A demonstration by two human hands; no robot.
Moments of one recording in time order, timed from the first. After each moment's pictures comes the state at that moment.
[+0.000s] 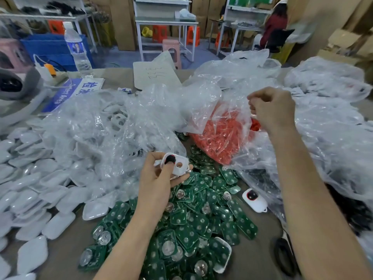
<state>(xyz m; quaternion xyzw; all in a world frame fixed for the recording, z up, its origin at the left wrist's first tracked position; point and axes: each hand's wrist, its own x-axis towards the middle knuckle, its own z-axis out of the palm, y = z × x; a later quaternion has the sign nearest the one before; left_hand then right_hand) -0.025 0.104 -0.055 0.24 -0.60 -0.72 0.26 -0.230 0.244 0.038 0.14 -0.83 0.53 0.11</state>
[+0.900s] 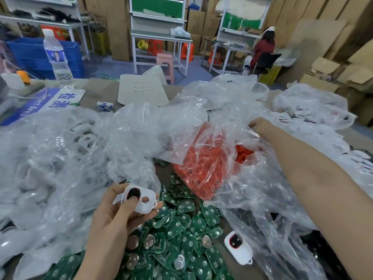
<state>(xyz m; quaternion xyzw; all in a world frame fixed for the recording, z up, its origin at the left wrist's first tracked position) -0.041 0.091 -0.071 0.24 -0.53 -0.75 0.30 -0.472 0.264 -0.012 0.16 -0.97 0.16 -0.03</state>
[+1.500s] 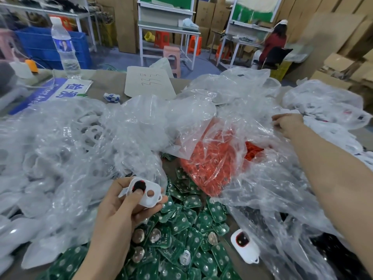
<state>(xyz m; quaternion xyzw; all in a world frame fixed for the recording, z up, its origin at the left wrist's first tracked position) -0.039 0.089 -0.068 0.24 -0.50 -0.78 0.29 -0.479 0.285 -0.004 -0.11 -0.77 0.63 -0.01</state>
